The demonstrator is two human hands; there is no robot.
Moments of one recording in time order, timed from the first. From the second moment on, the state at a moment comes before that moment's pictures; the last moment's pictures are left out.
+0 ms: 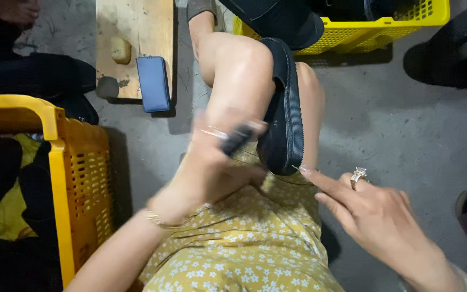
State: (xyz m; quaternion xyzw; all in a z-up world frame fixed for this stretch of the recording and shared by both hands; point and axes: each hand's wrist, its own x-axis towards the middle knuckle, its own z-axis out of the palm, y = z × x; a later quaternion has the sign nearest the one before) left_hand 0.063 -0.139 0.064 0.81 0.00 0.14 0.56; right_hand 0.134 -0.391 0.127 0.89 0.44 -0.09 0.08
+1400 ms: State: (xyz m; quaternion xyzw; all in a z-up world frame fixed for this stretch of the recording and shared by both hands) left_hand 0.074 -0.170 0.022 0.92 -0.14 0.18 0.33; right_hand 0.150 -0.400 0.075 0.84 0.52 -0.05 -0.18
